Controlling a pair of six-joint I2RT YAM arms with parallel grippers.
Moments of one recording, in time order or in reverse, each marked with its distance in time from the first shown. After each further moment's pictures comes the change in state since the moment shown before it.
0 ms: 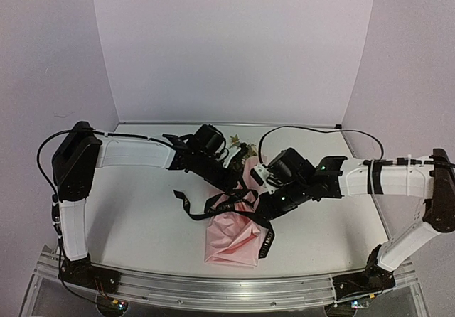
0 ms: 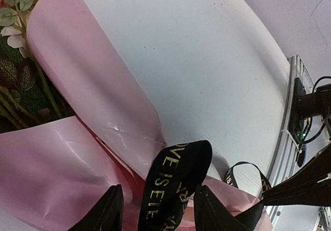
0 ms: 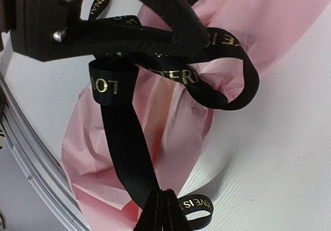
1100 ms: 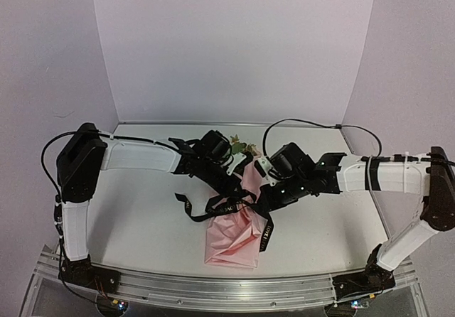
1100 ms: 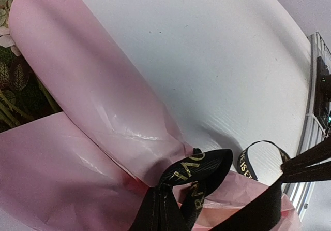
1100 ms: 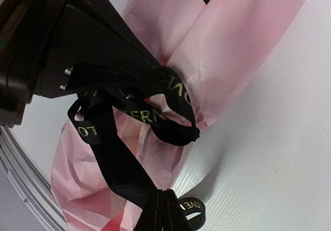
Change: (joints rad) left arm -0.046 0.040 0.026 -0.048 -0.100 0.116; right arm -0.050 0.021 0.010 0.039 0.066 0.017
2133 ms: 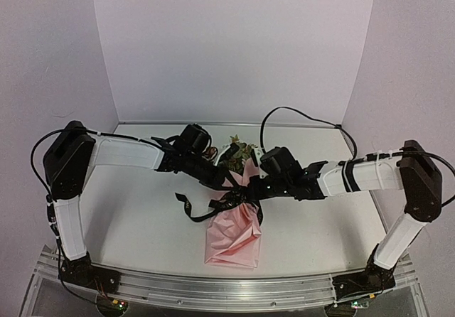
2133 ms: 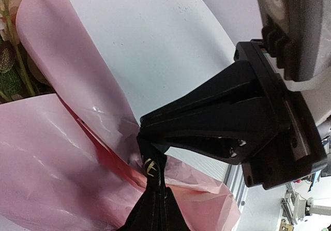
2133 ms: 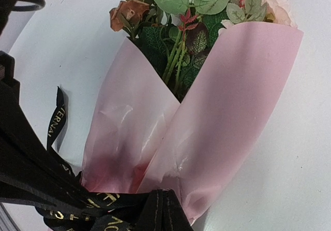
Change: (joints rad) left arm 0.109 -0.086 -0.152 0.197 0.341 -0.209; right arm -0.018 0.158 -0.034 0.403 0.184 0.038
